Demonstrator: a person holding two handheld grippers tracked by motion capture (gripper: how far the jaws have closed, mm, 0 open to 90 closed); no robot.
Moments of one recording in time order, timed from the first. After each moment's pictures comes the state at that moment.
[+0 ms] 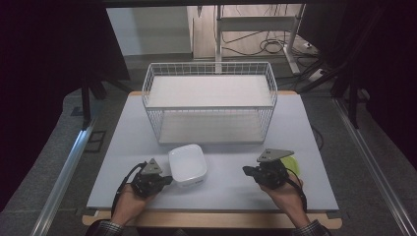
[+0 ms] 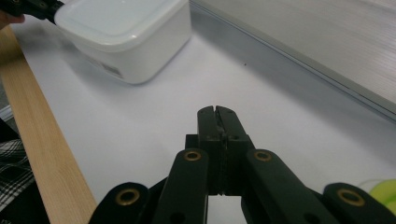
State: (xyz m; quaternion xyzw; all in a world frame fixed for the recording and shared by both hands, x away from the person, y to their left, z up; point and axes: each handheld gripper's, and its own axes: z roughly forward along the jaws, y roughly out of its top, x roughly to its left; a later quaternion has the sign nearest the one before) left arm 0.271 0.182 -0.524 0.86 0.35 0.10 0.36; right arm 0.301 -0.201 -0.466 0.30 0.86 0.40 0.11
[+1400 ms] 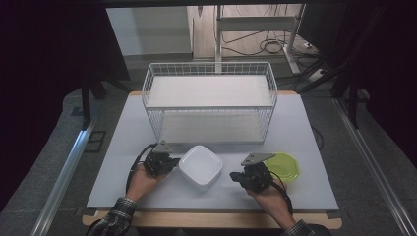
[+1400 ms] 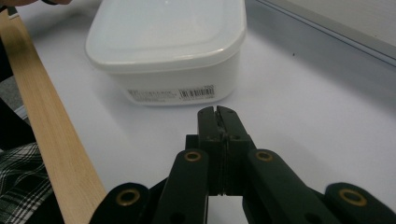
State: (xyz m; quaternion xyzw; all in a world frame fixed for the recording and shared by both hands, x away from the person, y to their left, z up) left arm 0.334 0.171 -0.523 0.85 0.35 0.09 0.38; right arm 0.300 -0.166 -0.488 0.31 0.87 0.38 0.07
